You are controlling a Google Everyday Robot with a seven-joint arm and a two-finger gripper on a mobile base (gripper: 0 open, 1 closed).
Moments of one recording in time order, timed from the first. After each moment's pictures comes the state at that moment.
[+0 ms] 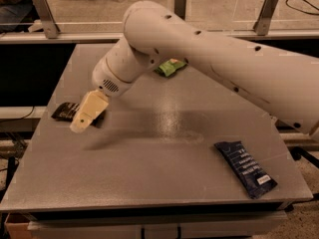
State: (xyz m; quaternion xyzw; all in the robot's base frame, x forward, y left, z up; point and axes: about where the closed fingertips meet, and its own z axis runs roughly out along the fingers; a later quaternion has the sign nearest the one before) arm 0.537 0.175 0.863 -0.63 0.68 0.24 0.29
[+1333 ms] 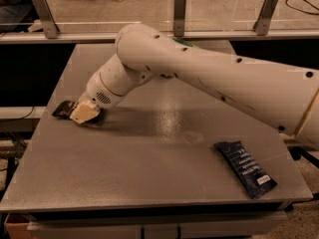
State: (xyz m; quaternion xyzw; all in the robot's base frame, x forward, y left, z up) arm 0.536 0.199 0.827 -0.62 0.68 0.26 0.29
